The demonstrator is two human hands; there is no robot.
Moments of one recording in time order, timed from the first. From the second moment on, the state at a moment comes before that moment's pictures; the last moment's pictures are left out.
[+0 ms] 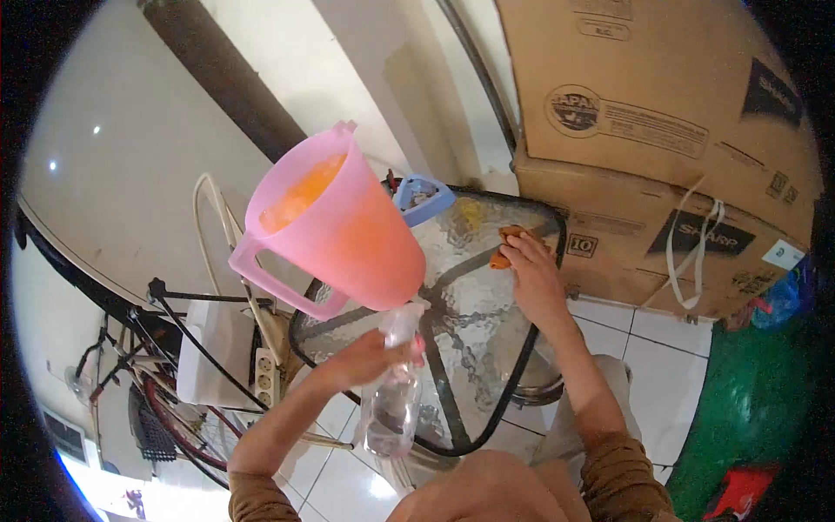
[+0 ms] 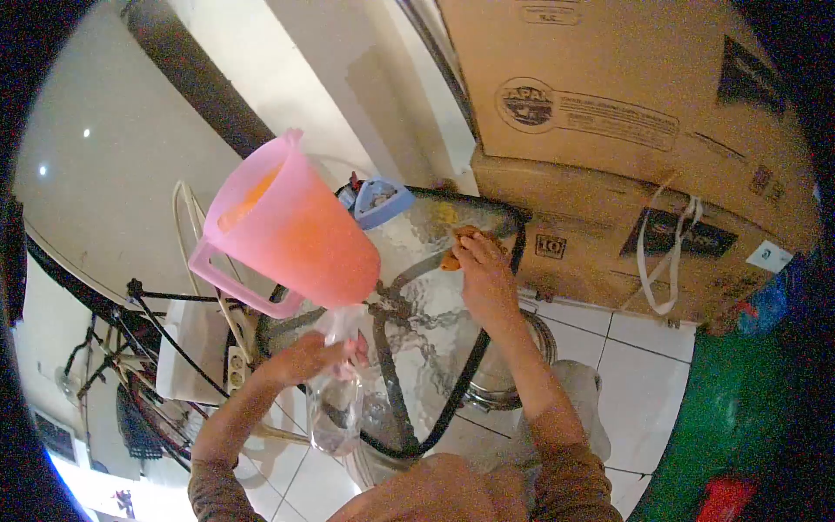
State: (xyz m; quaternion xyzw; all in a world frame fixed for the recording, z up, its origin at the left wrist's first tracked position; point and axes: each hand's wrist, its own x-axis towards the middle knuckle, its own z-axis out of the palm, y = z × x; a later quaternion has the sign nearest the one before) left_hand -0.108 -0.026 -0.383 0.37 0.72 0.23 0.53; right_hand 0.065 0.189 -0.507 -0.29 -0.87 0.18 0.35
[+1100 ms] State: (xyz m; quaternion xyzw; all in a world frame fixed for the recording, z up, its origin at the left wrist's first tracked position) left_hand -0.068 -0.073 -0.363 0.40 0.63 0.49 0.46; right_hand 0.041 0.180 -0.509 -0.22 -0.92 0.08 0.33
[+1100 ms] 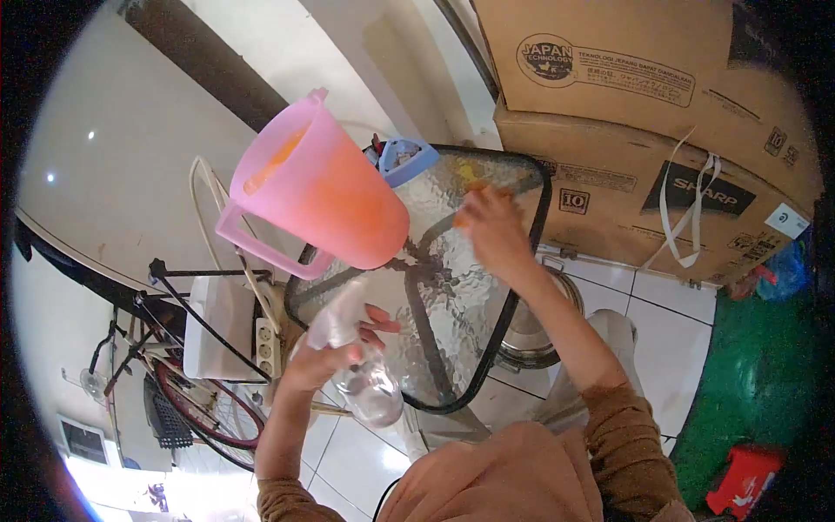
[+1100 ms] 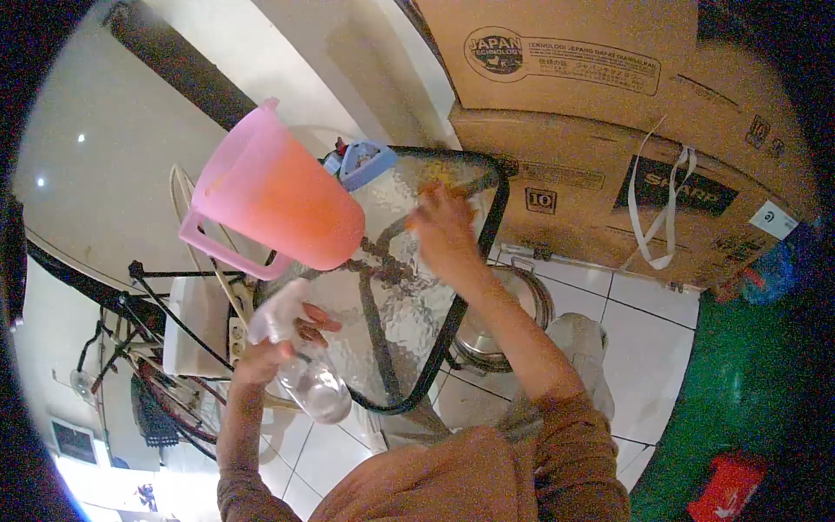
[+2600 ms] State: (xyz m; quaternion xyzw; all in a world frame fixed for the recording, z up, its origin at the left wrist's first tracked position) left_hand -0.081 -0.127 -0.541 0.28 0.61 0.73 0.13; right_hand 0.033 0.198 -0.460 -0.08 -0.96 0.10 0.23
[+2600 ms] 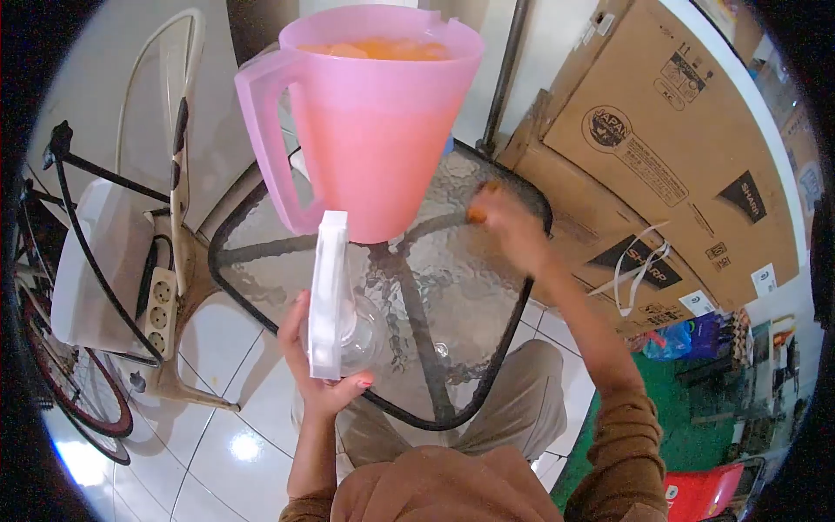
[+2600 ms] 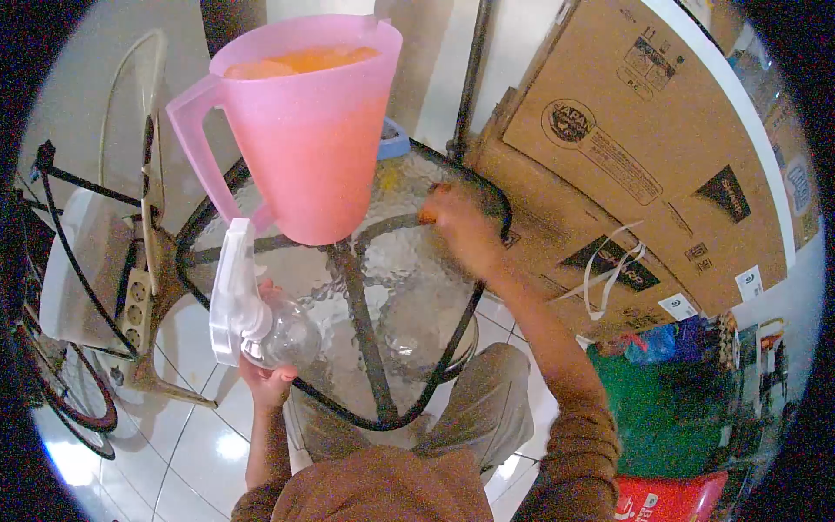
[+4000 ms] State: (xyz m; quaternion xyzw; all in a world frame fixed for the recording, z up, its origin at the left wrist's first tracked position) left_hand -0.073 -0.122 -0.536 0.26 0.62 0.74 0.02; right_hand 0.096 0.158 -0.500 -0.26 -0.95 -0.03 0.18
